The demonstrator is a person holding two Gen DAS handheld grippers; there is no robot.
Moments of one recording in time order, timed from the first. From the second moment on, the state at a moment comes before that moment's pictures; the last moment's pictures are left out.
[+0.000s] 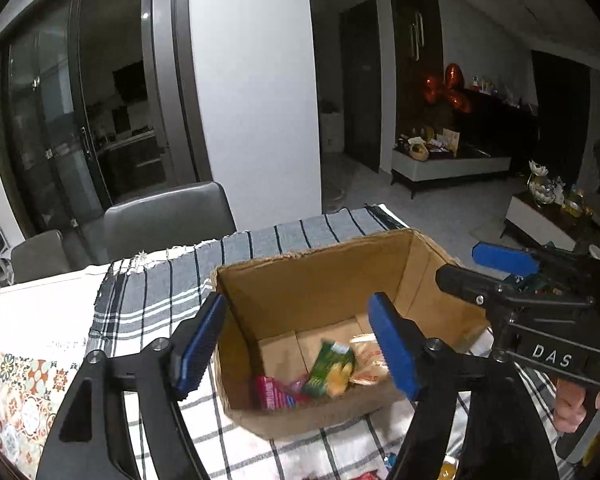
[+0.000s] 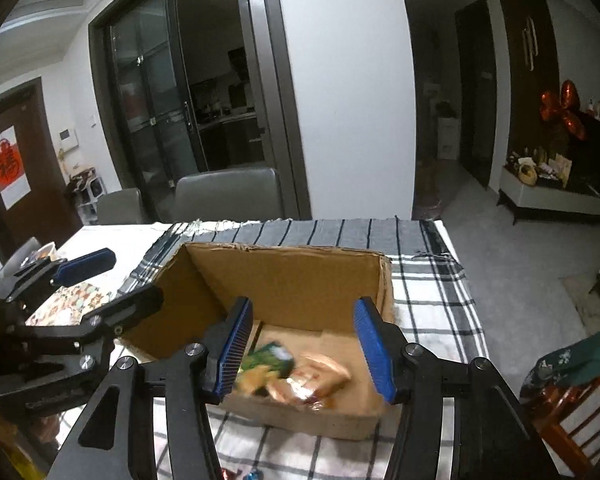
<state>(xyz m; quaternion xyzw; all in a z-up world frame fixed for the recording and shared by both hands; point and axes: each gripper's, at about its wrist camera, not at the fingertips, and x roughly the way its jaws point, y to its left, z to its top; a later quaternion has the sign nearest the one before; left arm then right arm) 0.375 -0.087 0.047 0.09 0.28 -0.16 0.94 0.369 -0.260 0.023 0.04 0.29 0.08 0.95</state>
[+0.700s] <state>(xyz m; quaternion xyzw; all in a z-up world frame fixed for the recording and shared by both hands) 0.266 -0.076 0.055 0.10 0.25 -0.16 0.95 0.267 -0.259 0.034 0.03 0.26 0.06 0.96</state>
